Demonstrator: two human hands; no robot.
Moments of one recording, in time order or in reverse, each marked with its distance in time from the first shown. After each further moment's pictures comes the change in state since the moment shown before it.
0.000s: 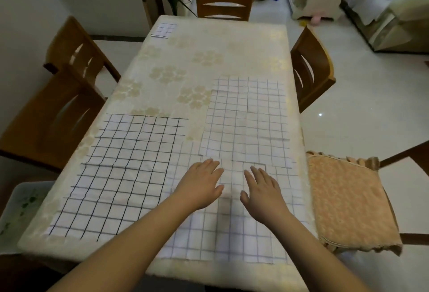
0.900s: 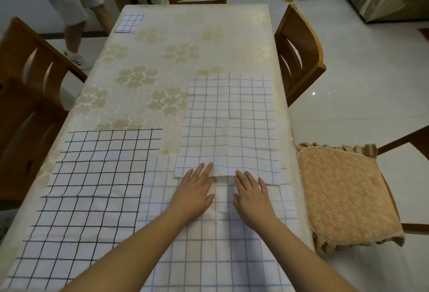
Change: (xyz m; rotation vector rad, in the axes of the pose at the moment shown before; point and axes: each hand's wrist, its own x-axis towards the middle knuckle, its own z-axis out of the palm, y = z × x) left_hand 0.098 -0.008 0.072 0.078 -0.062 -0.001; right_hand 0.081 0.062 0.062 -0.050 0.117 -0.025
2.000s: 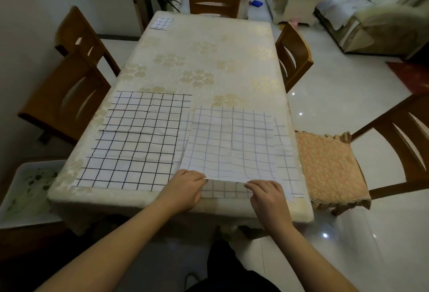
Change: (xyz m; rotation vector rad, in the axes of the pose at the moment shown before) left_hand -0.273 -0.005 0.032 -0.050 0.349 0.208; right_hand -0.246 -0.098 0.011 0.086 0.577 -0.196
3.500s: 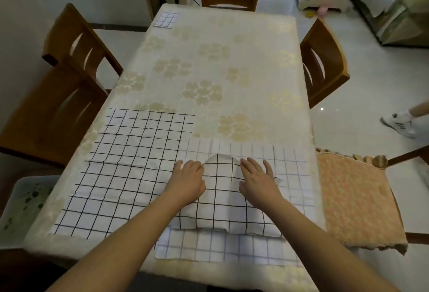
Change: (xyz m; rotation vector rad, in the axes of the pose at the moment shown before) left_hand 0.165 -0.094 0.019 0.036 -0.242 -0.336; right_hand 0.216 0.068 0.071 -0.131 -0.687 0.048
